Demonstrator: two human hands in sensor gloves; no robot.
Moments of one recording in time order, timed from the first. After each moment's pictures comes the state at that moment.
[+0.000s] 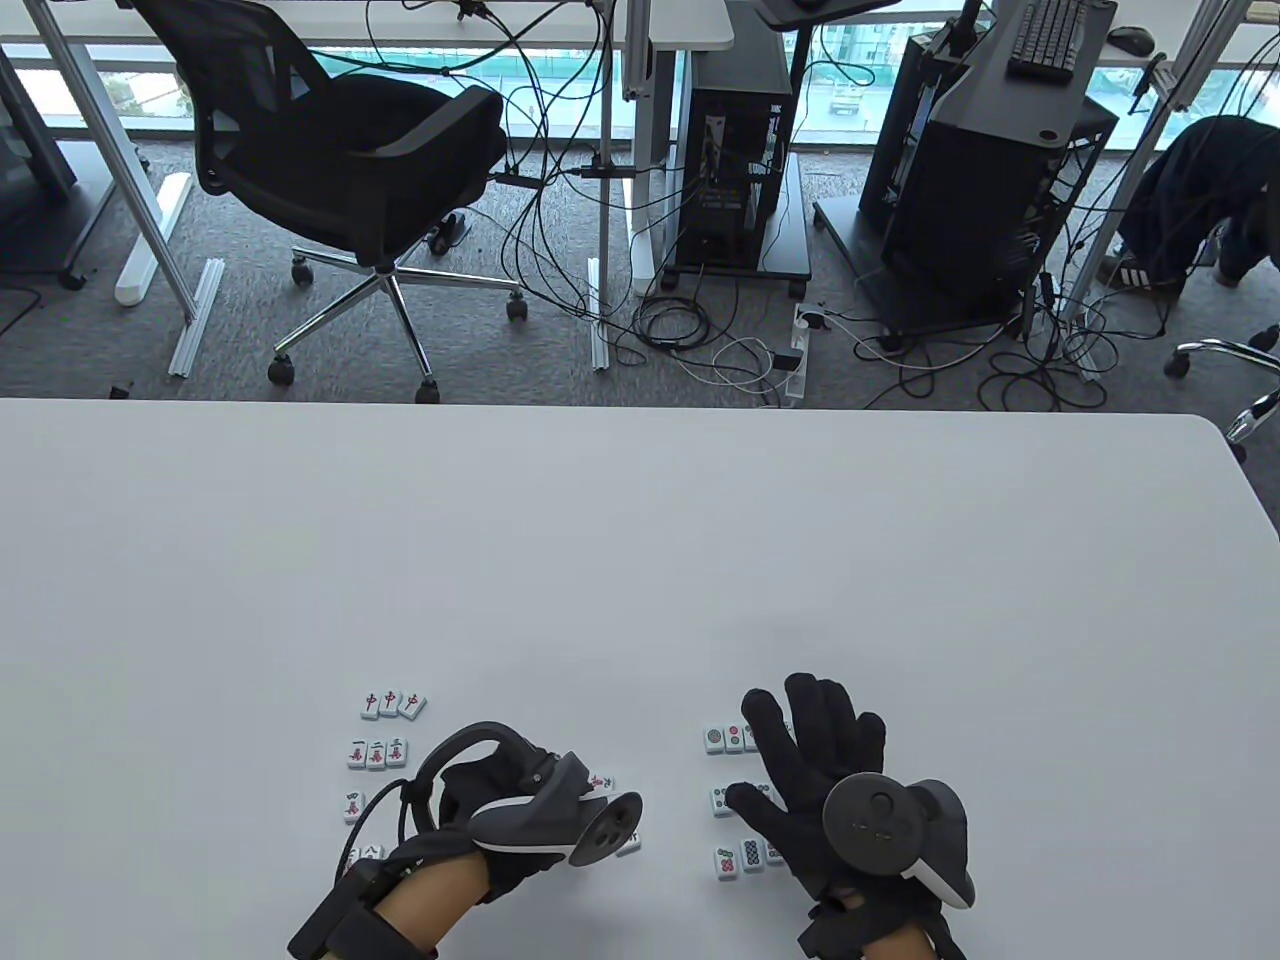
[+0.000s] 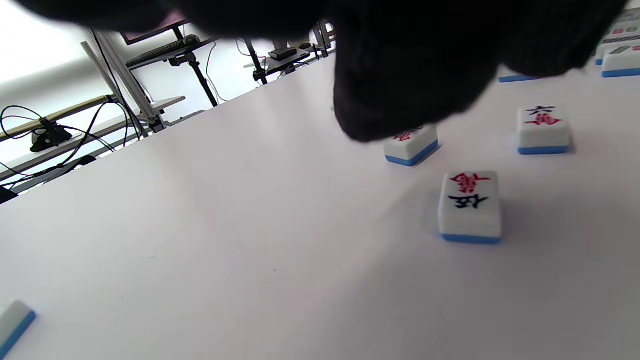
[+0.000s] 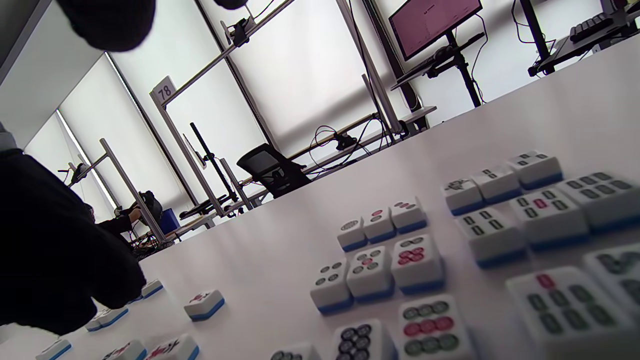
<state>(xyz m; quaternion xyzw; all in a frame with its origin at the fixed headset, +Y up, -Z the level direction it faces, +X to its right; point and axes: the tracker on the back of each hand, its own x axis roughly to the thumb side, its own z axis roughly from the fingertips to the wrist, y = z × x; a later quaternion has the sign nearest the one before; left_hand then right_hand) -0.075 -0.730 -0.250 -0.06 -0.30 -0.19 0.93 0.175 -0.725 -0.240 0.19 -0.02 0.94 0.27</state>
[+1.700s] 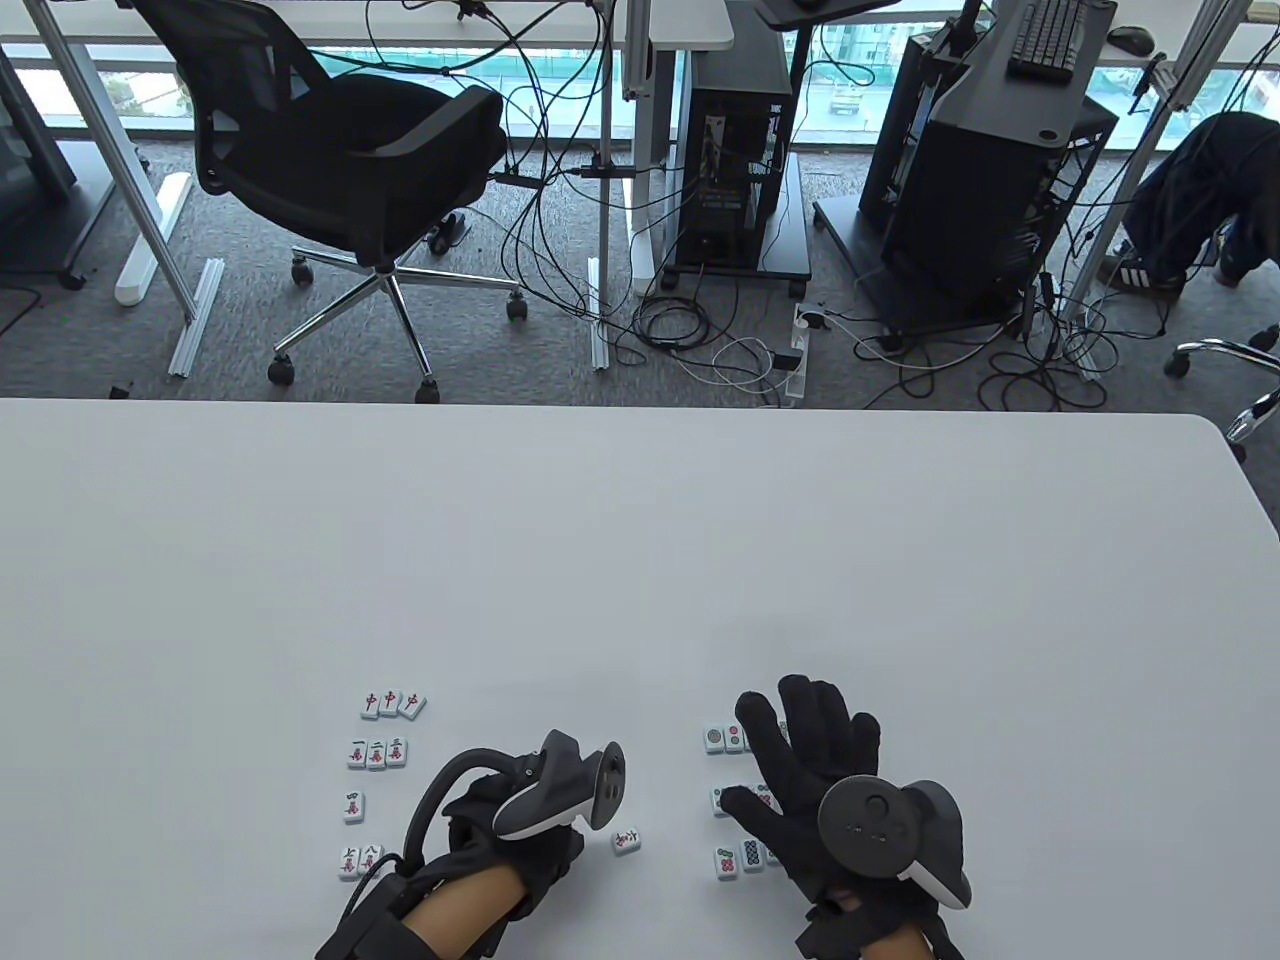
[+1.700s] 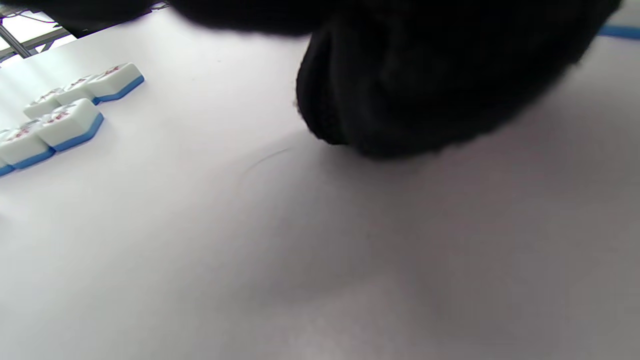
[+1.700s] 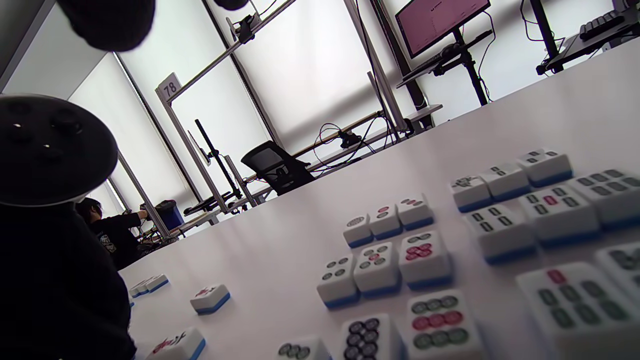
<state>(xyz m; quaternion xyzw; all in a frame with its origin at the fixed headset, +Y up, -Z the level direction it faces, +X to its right) -0.088 -0.764 -0.259 -0.23 -0.08 -0.15 0.96 0.172 -0.725 -0.238 0.20 -0.02 0.94 0.26</state>
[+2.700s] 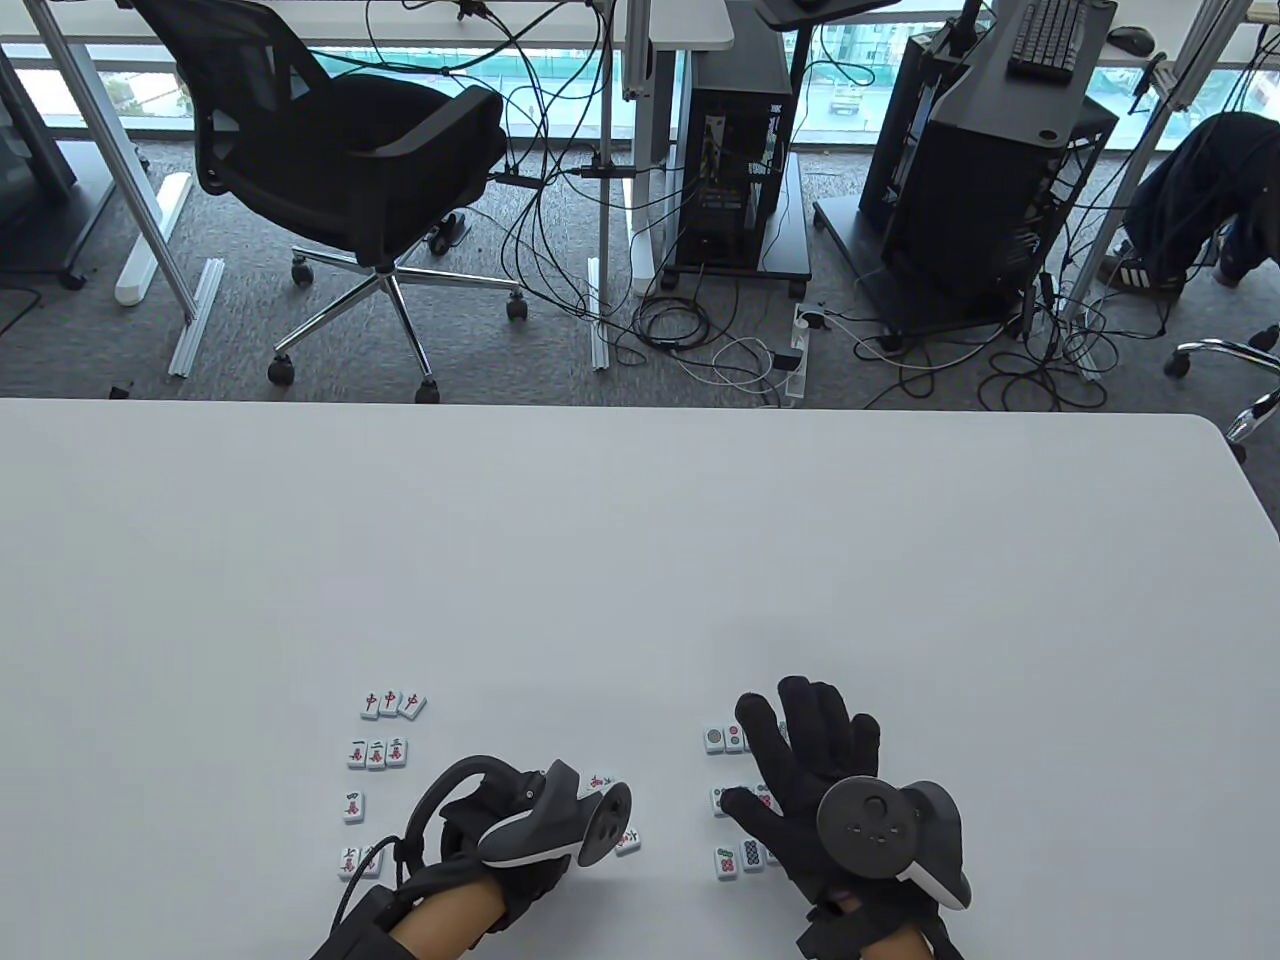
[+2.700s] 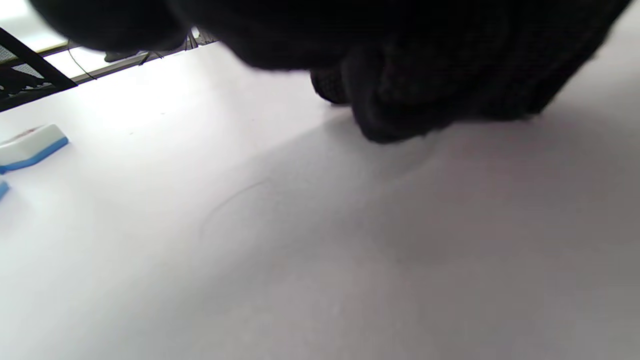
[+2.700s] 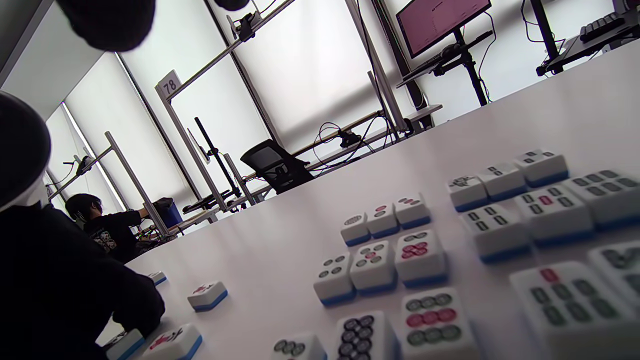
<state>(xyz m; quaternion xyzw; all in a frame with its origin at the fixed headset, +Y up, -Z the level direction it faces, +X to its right) -0.085 -0.767 -0.248 -0.14 -0.20 -0.15 0.96 0.171 -0.725 -0.238 0.20 -0.02 0.95 0.26</state>
